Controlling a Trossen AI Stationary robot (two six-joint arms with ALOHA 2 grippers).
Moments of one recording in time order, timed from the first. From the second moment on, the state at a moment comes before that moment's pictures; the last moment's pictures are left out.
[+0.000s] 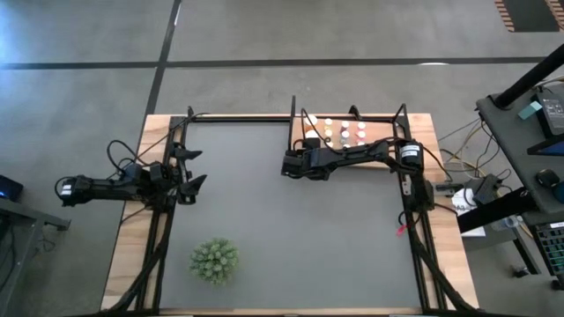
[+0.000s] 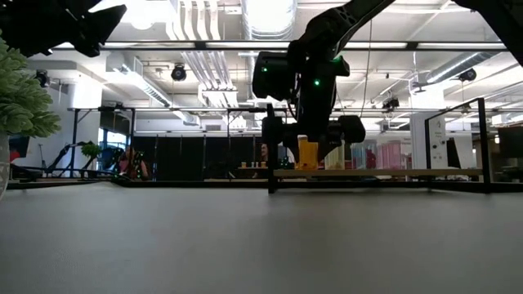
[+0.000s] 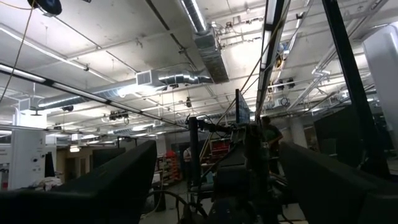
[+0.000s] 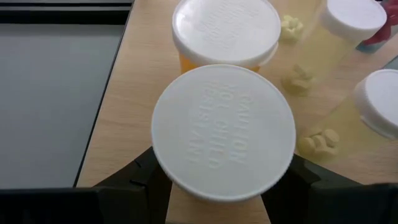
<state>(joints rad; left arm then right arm) 0.00 0.18 0.00 0.70 -0.16 0.24 -0.17 2.05 1.43 -0.77 0.78 1.35</state>
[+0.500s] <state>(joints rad) 0.00 0.18 0.00 0.69 -0.16 0.24 -0.17 2.05 1.43 -0.77 0.78 1.32</state>
